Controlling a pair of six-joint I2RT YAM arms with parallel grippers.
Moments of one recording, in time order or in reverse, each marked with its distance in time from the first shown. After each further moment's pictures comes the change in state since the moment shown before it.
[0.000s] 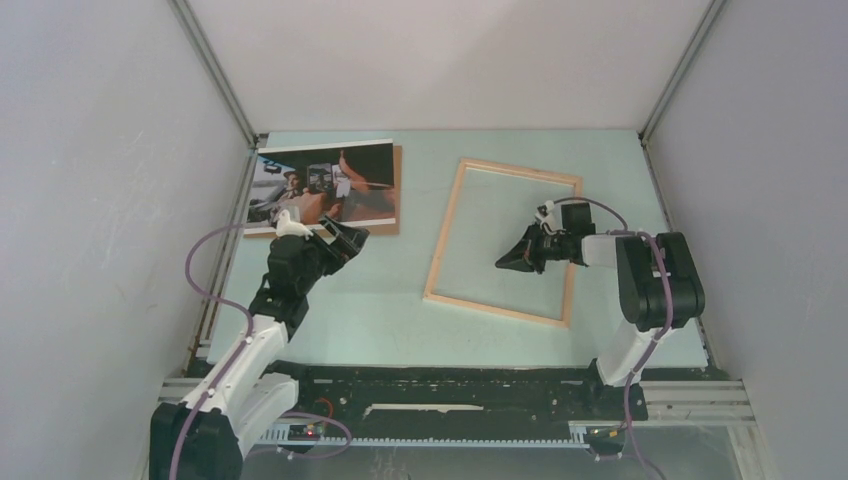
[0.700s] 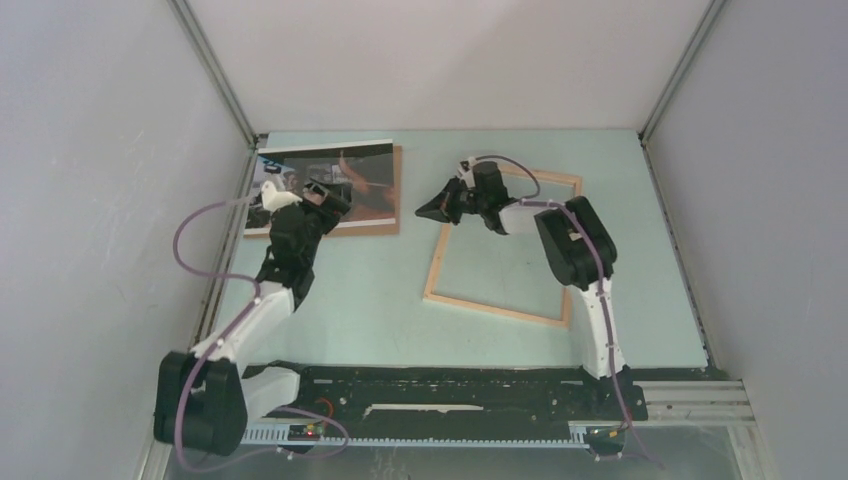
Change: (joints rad) left arm 0.000 0.275 0.184 0.278 -0.262 -0.025; right arm 0.347 0.541 0.691 0.340 0.218 0.449
